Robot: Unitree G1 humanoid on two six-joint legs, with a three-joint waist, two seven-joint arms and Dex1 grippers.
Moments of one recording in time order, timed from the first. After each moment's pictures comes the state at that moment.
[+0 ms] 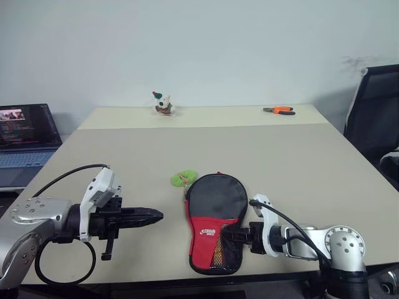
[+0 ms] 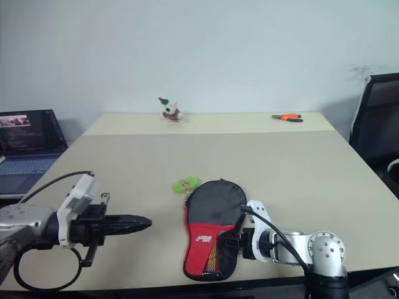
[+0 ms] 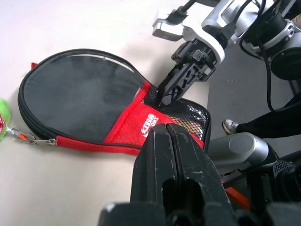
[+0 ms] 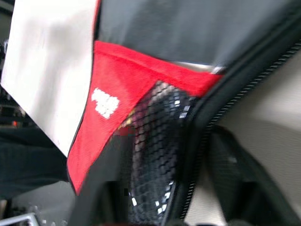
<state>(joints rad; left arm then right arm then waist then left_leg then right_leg) -0.10 1.03 0.34 -0.39 -0.80 0.69 -1.23 -0.36 -0.21 -0.18 -0.34 1.39 1.59 -0.42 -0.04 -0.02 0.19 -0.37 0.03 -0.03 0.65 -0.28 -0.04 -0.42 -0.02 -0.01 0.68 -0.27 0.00</state>
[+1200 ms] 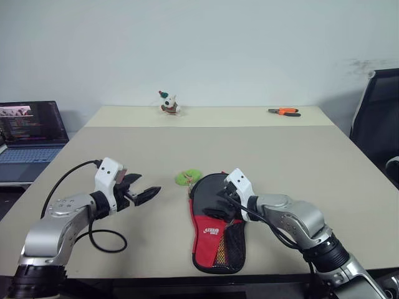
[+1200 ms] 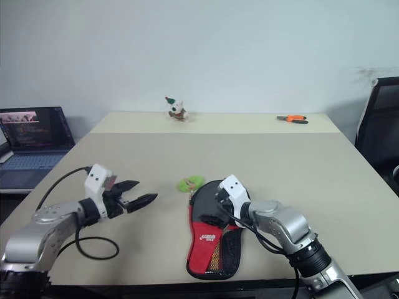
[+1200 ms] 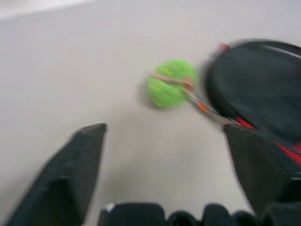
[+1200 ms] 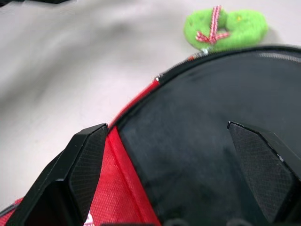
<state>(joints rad) -0.37 0.75 0.19 -0.02 -0.45 0.60 -0.71 -0.61 -0.34 0.35 -0.12 0.49 0.88 0.47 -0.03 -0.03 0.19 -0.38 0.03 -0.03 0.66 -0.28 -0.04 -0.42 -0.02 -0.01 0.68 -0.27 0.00</state>
